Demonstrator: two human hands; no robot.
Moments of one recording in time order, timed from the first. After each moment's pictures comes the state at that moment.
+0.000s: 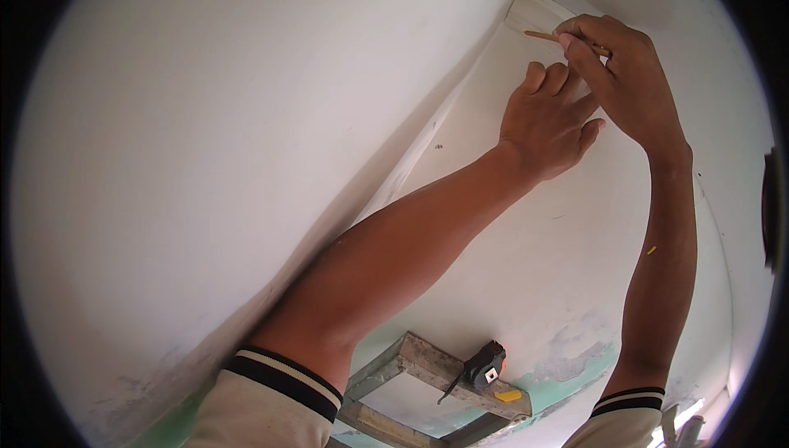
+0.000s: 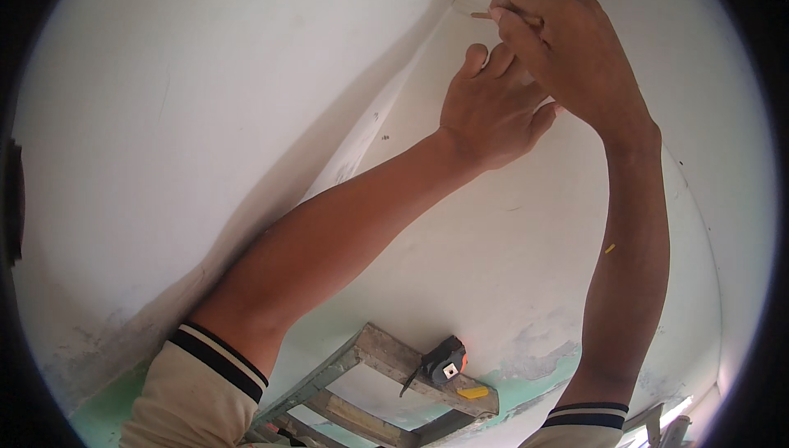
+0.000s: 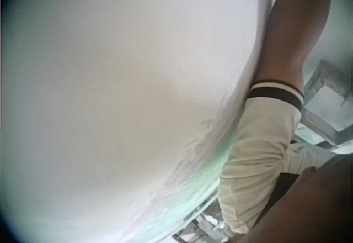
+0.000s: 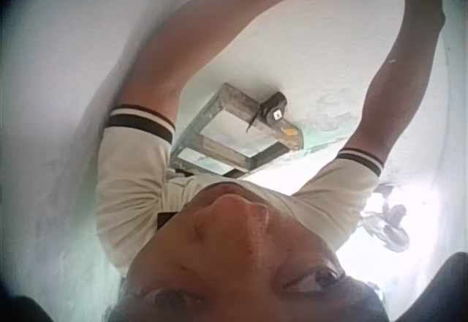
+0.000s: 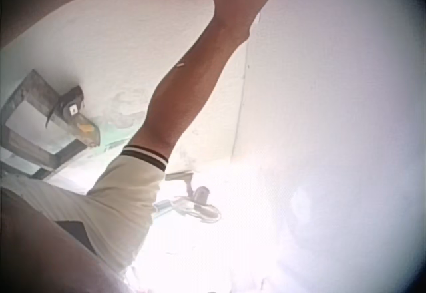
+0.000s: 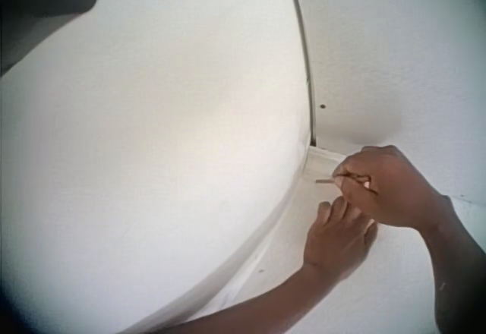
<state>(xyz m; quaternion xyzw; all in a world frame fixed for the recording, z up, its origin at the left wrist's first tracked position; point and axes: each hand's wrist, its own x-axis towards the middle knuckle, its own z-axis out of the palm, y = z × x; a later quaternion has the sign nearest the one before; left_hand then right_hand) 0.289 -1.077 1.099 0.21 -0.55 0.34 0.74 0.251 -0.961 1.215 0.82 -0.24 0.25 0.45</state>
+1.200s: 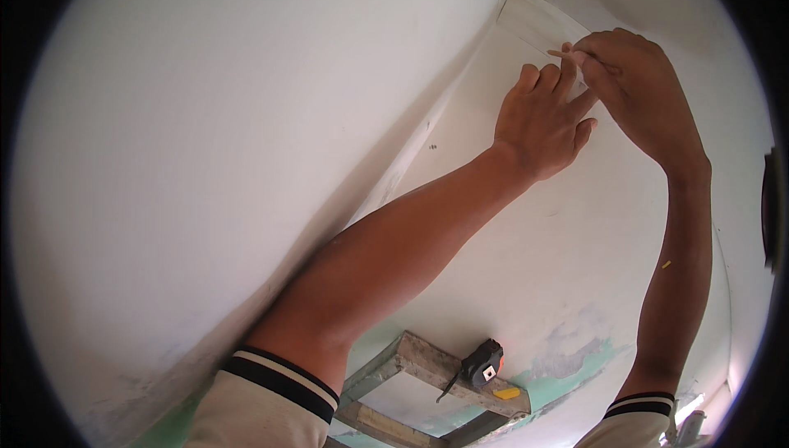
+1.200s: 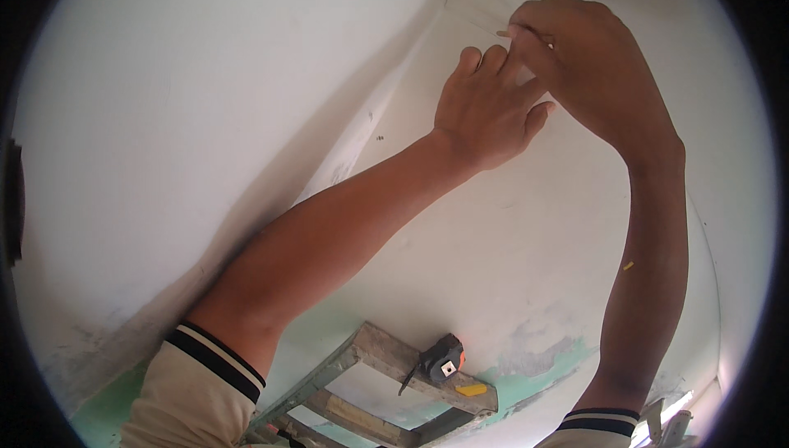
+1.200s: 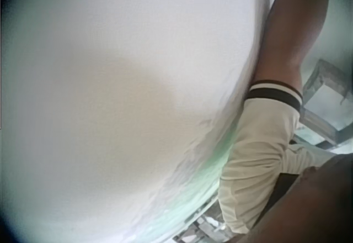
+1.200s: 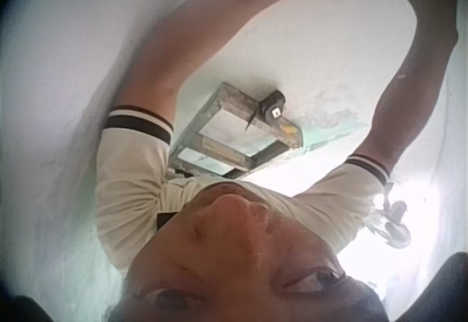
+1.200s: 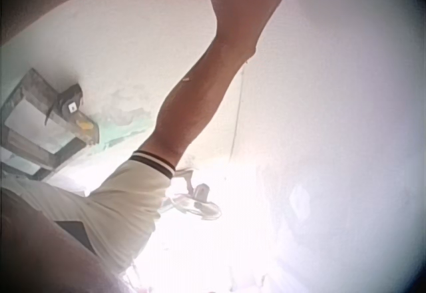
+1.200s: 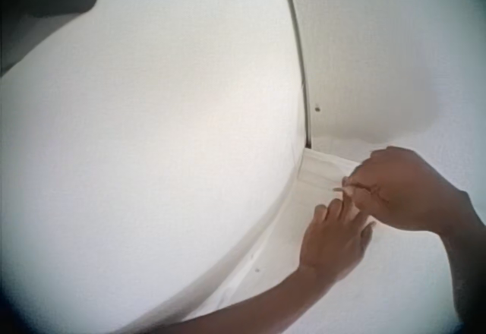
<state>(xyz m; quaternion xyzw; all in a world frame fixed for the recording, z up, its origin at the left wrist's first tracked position) 0.290 -1.069 1.099 0.24 -0.57 0.34 0.70 0.239 -0.932 1.215 0.78 -0.26 0.19 0.55</state>
